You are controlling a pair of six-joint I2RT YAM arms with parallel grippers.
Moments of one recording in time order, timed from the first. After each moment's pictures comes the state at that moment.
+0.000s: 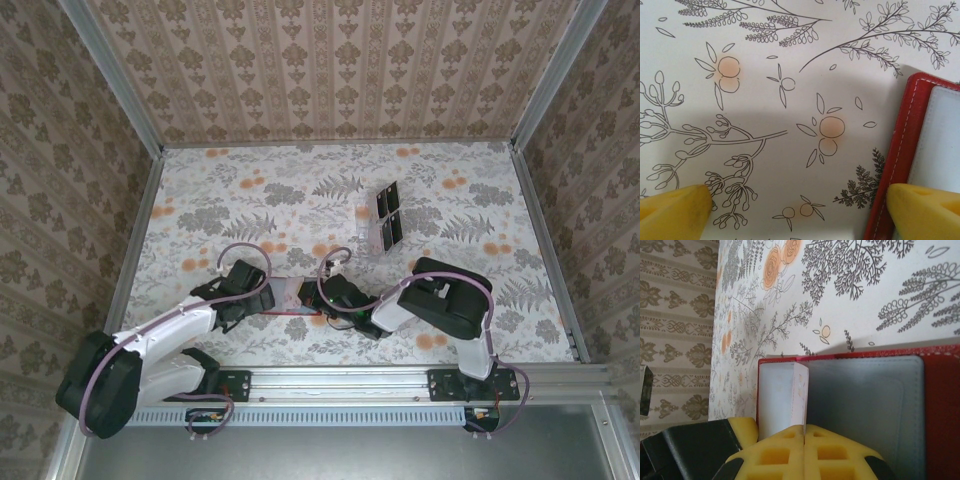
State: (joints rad) left arm -0.60 1.09 0.40 -0.48 -0.23 -0.75; right arm 1.02 1.94 0.66 0.83 0.12 1.26
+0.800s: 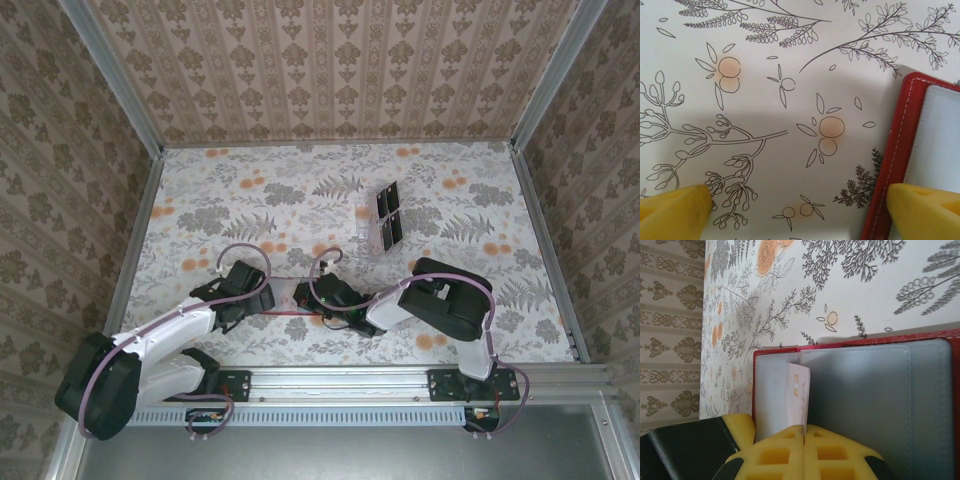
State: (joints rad) left arm -0.60 1.08 0.40 -0.47 -0.23 -0.75; right arm 1.03 1.95 0.73 0.72 0.11 1.26
